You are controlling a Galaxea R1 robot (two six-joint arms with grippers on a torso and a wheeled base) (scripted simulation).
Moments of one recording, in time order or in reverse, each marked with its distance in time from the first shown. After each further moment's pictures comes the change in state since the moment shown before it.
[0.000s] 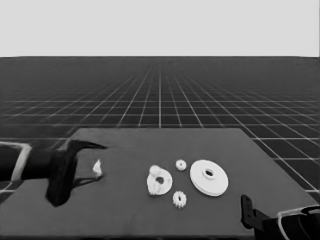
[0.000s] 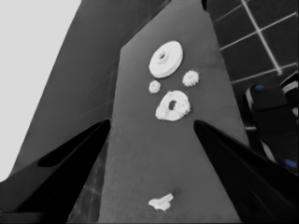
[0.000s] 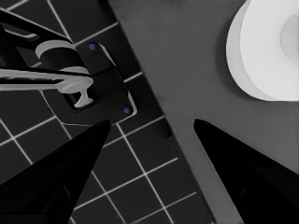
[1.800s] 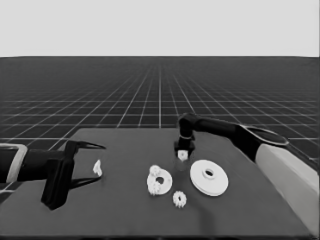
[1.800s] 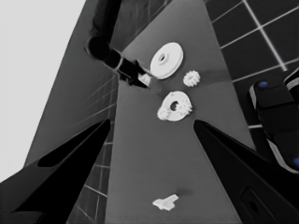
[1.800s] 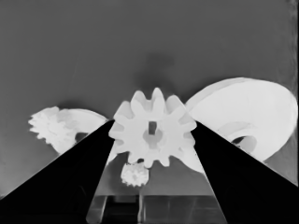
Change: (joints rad) left arm -0.006 -0.020 0.015 0.002 -0.013 0.037; right arm 0.370 1.153 -1.595 0.552 -0.291 0.622
